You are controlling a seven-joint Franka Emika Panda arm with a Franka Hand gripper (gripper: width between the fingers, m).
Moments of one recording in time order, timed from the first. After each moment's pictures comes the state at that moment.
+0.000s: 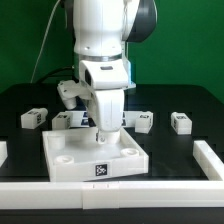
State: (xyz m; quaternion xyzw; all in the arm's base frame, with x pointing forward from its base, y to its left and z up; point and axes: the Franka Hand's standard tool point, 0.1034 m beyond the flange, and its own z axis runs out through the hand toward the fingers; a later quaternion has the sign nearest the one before) arm 0.439 -0.040 0.011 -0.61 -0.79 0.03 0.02
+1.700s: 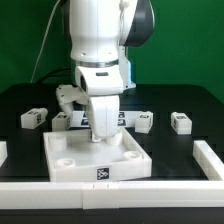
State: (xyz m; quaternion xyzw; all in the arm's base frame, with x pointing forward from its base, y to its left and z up) arm 0.444 -0.022 0.008 -0.66 -0.75 0.03 0.02
